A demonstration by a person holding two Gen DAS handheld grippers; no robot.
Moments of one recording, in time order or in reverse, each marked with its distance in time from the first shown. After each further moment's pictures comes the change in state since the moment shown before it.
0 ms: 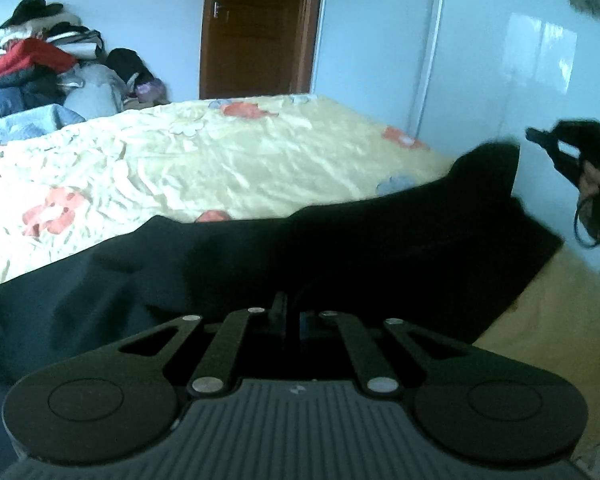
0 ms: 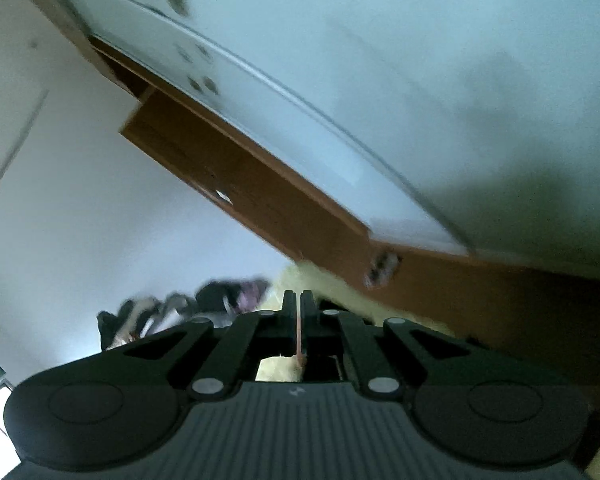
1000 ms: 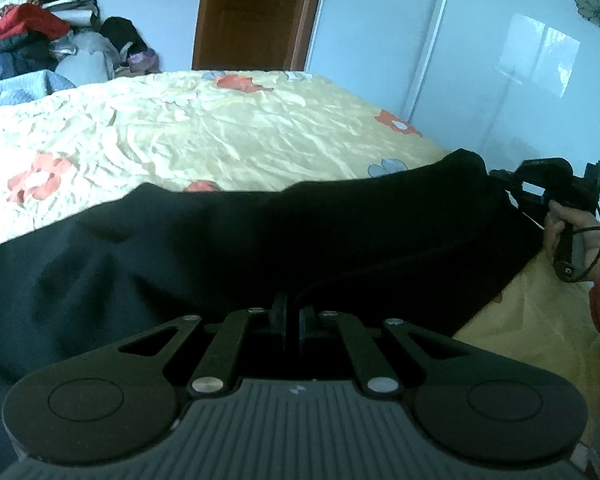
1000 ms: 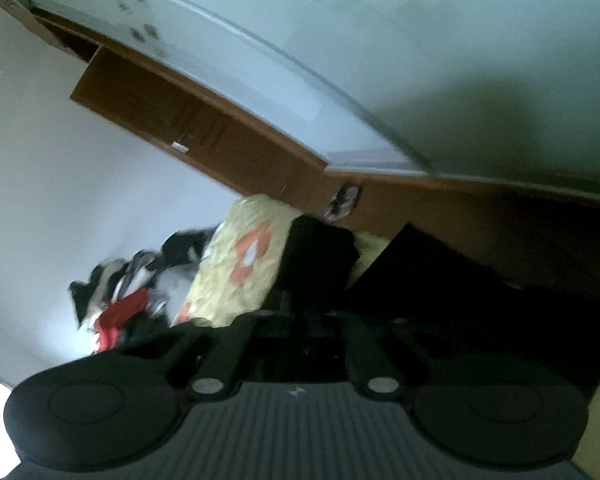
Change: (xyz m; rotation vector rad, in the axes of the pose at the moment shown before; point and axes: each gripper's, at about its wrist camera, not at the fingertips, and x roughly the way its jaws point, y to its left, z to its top) left arm 0.005 0.005 -0.005 -0.053 0.061 -0.034; right arm 0.038 -0.043 -0.038 0.108 0.186 -0.131
